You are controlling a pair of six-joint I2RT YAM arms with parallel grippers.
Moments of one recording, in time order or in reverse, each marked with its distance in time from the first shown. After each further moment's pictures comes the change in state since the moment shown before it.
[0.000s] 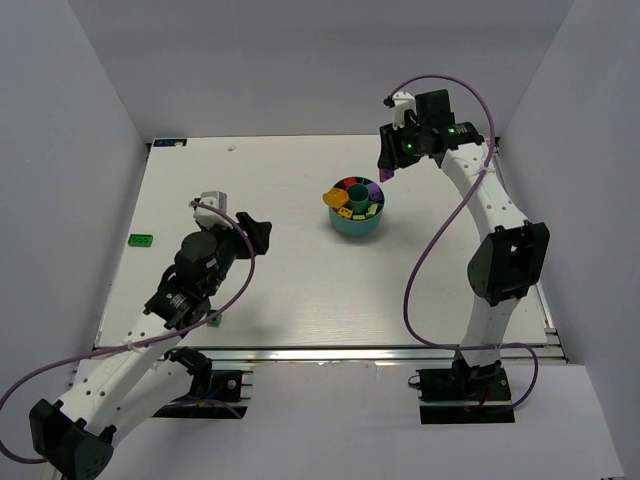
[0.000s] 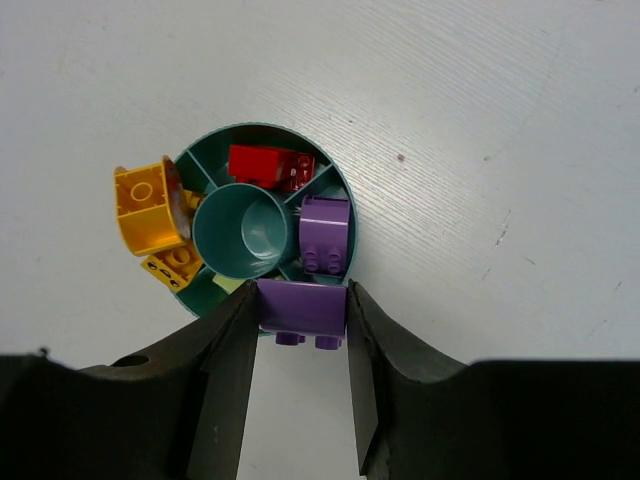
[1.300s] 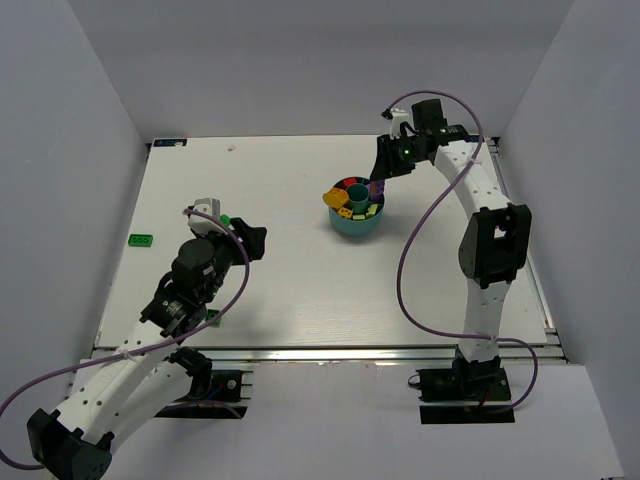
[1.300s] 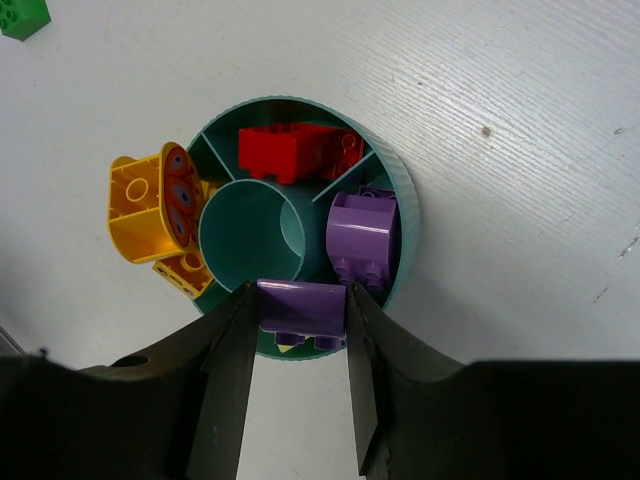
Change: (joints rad) left arm 0.000 -0.070 -0.044 -0.047 -0.043 -0.047; right arm -0.054 0.173 0.048 -0.037 -0.206 0.069
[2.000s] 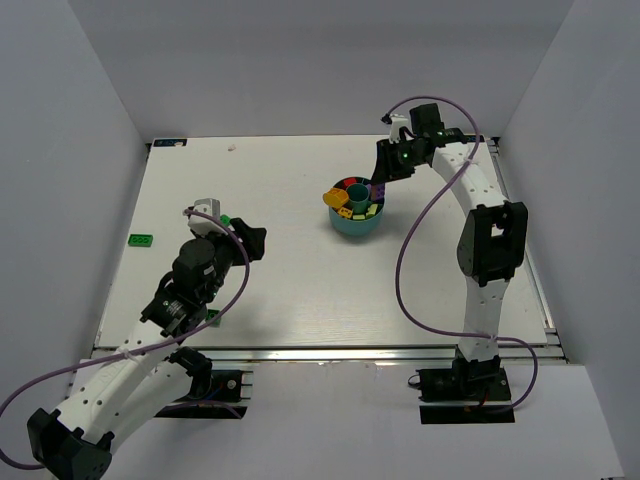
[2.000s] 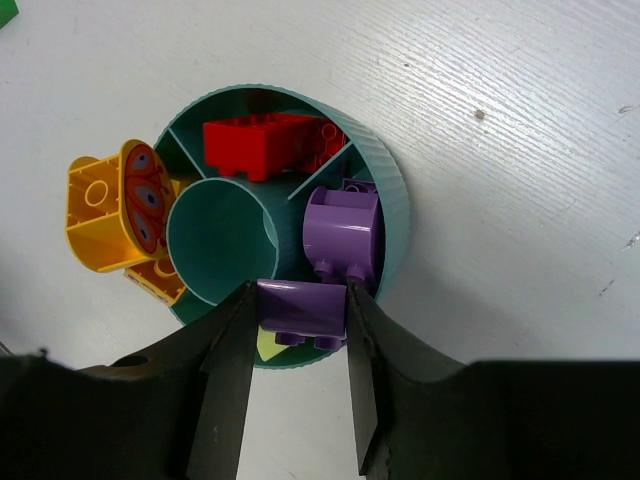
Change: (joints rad) left arm 0.000 0.001 -0.002 -0.008 -0.008 -0.006; right arm -0.002 0.023 -0.024 0.014 0.019 0.011
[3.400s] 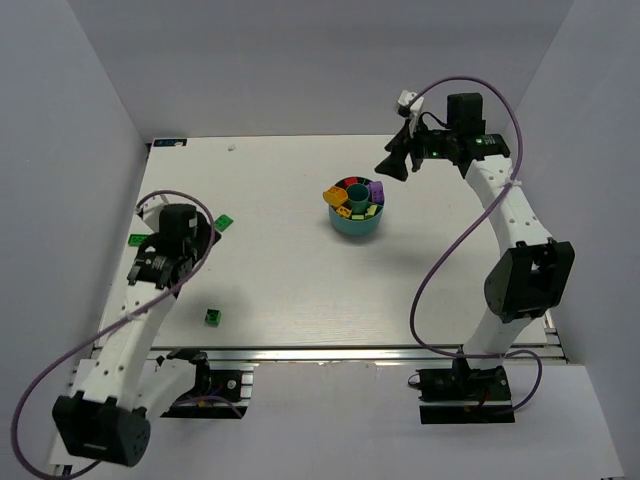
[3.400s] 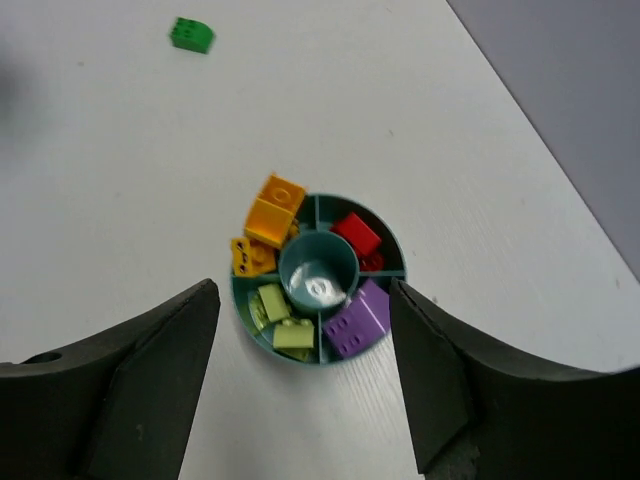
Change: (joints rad) left arm 0.297 0.185 0.264 -0.539 -0.146 -0.337; right arm -0.067 -0.332 -0.196 0.175 -0.351 -0.458
